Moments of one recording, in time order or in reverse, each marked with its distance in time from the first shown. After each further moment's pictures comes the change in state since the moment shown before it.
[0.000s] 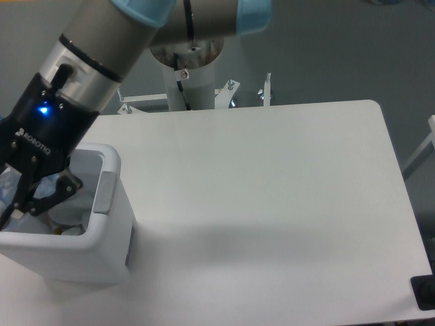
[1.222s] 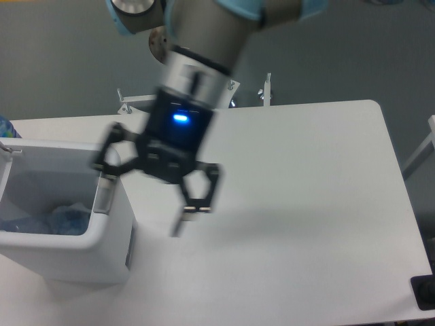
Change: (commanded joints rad) arm 0.343 0.078 -0.219 -0.006 0.107 0.136
